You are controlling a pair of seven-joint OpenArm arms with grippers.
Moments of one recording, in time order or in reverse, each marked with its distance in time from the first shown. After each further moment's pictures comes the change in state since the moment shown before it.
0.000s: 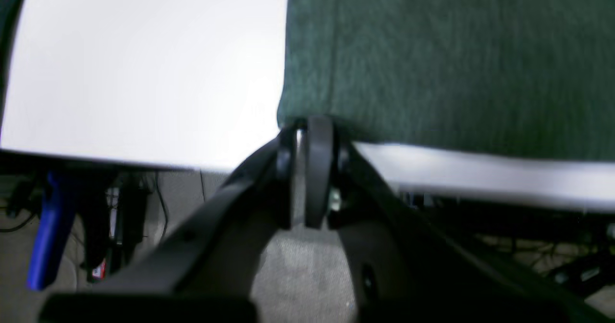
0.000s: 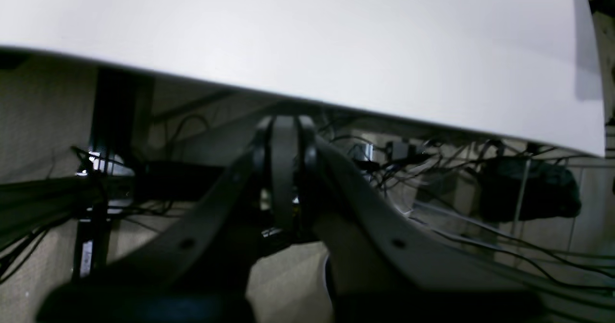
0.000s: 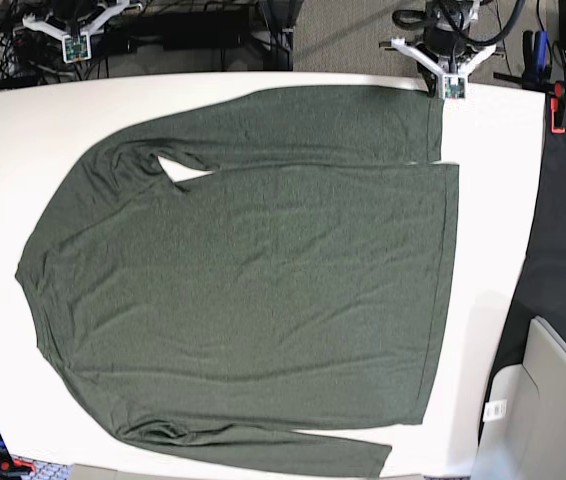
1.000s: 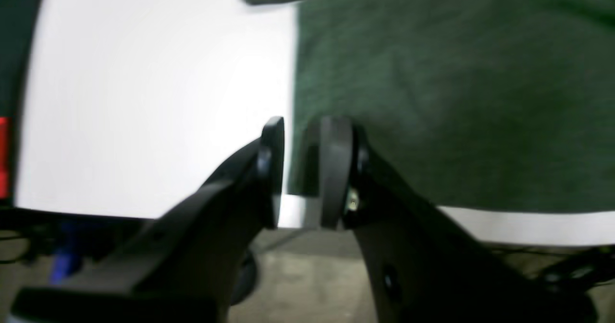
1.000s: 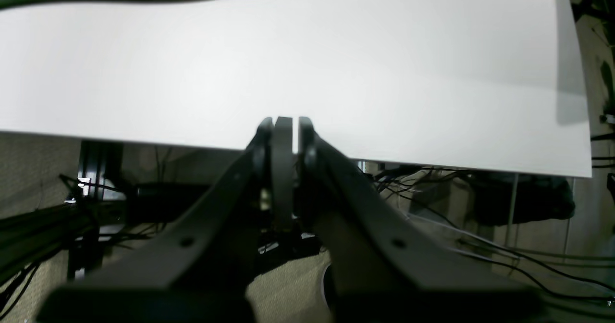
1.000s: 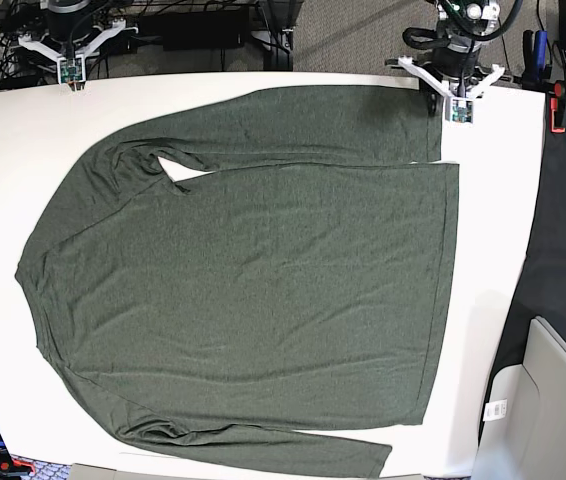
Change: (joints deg) left arm -1.8 -4.8 0.5 3.2 -5.7 -0.2 3.6; right arm 5.0 0.0 0.4 0.7 0.0 0.0 -4.0
